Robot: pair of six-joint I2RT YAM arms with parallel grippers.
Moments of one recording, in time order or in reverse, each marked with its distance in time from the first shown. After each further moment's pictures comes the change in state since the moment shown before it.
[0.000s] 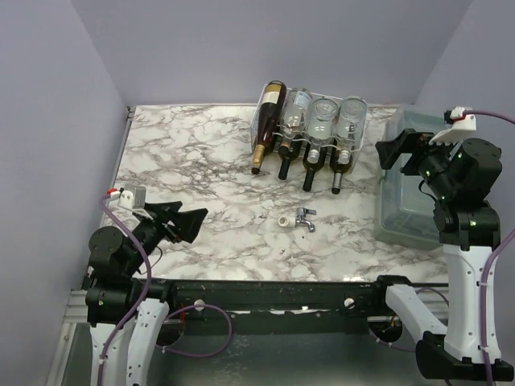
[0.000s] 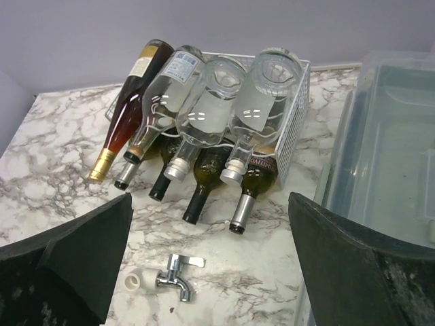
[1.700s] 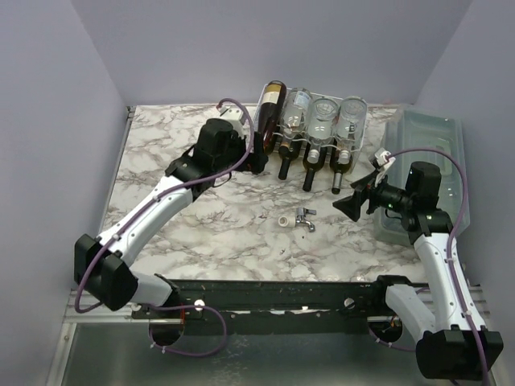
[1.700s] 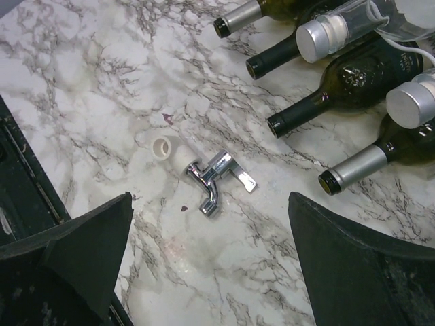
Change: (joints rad) left arm -0.492 1.065 0.460 0.173 -0.449 0.128; right arm 0.000 -0.005 -0.531 0.166 -0.648 -0.418
